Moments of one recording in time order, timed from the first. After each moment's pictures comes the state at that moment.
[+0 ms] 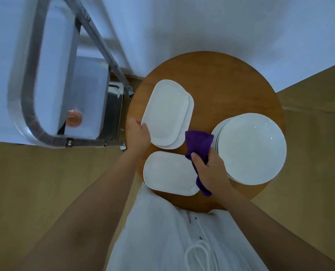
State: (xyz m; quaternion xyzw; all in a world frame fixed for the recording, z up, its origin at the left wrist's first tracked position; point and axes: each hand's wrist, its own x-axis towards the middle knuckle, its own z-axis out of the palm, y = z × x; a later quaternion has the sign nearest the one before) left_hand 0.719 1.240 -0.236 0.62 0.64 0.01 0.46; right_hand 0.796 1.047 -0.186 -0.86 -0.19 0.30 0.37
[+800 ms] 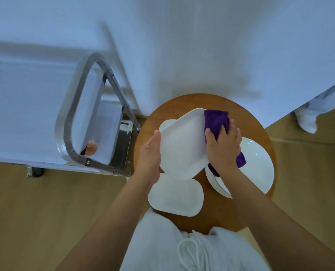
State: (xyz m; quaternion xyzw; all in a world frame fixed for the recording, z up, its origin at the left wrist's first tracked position) left_hand 0.719 1.184 -0.080 0.46 0.54 0.14 0.69; right_hand 0.852 1.089 -0.110 -0.94 -0.16 0.12 0.27
